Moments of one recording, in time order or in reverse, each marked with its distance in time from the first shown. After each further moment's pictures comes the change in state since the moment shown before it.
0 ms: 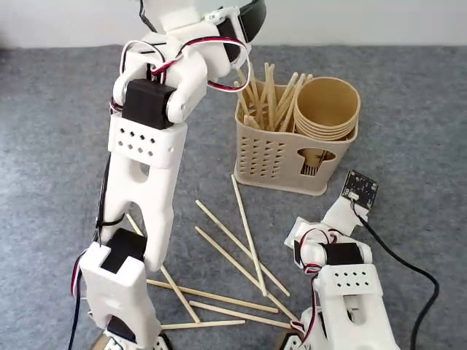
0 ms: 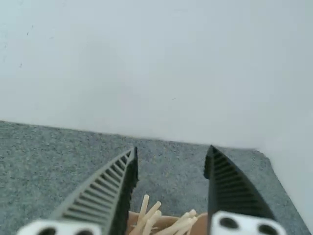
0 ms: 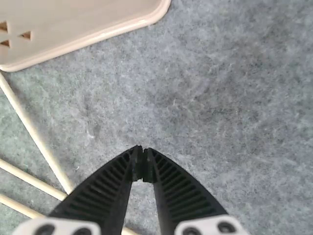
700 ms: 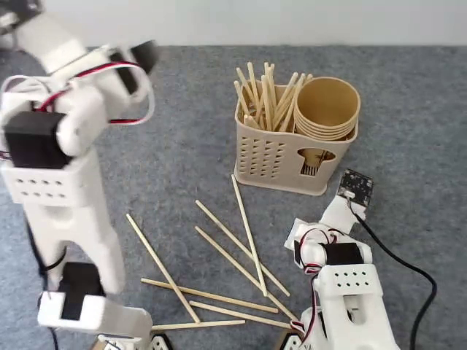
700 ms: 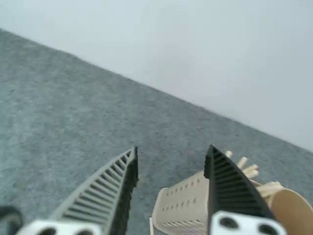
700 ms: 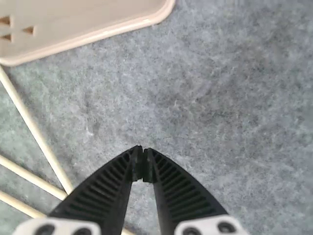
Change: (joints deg) left arm -18.1 -18.8 7.3 28.2 -0.4; right arm 0.0 0.0 0.0 0.0 5.8
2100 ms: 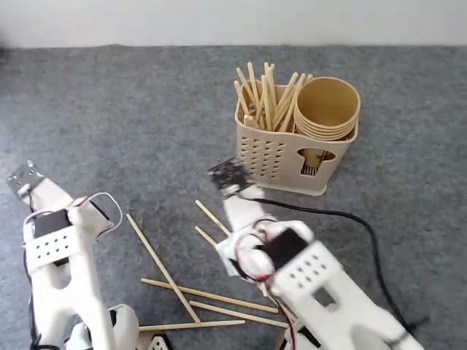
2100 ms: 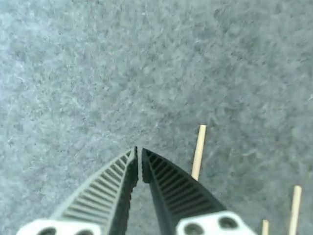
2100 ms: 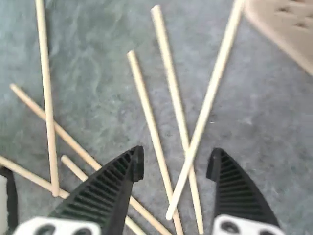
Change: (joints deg) left arm -24.6 -35.1 108.1 -35.3 -1.8; right arm -36.6 13.1 -25.0 15.3 17.7
